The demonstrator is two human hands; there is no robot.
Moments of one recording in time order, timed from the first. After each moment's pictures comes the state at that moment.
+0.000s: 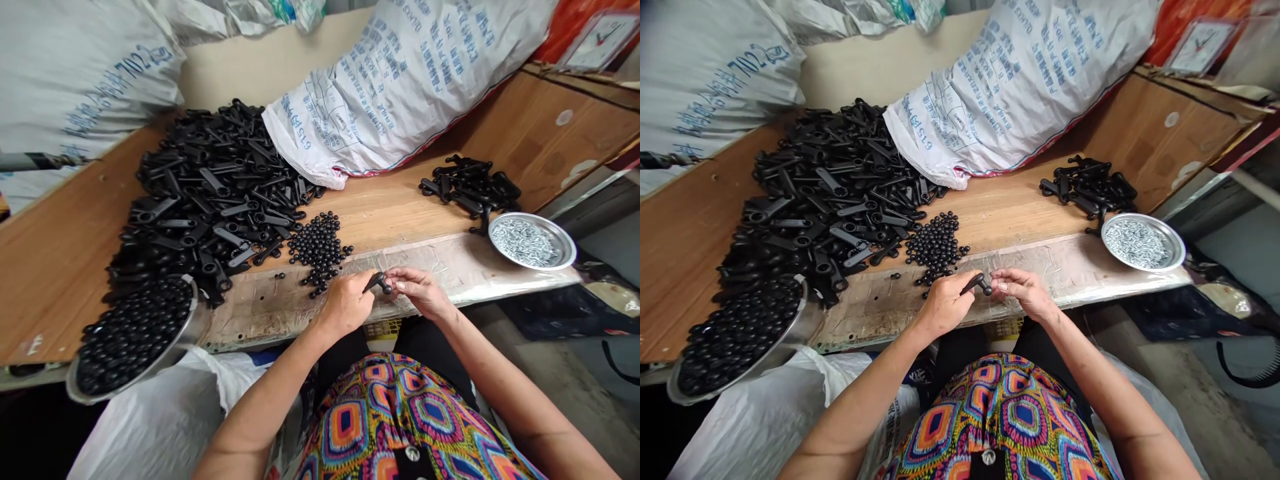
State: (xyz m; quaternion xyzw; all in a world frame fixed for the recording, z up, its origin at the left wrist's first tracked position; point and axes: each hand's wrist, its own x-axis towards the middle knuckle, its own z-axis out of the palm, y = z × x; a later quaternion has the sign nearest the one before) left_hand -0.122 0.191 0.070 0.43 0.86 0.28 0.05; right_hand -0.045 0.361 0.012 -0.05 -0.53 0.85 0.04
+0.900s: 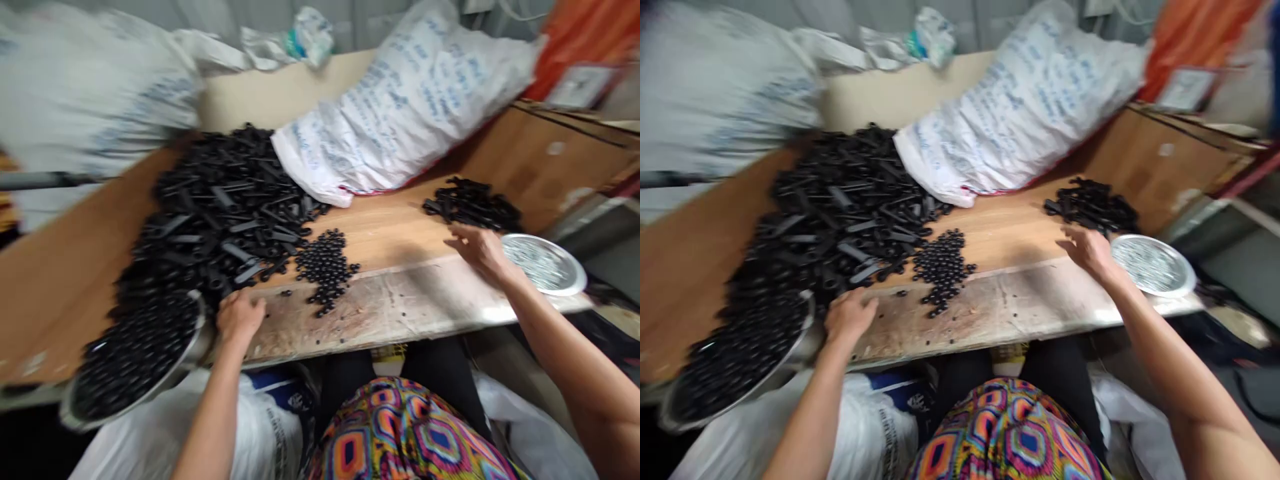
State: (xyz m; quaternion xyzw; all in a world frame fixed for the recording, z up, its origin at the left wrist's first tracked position) left_hand -0.237 0.023 0.027 0.05 1.00 -0.02 -0.03; right_hand -0.084 0.512 0.055 -0.19 -0.95 0.14 0.21
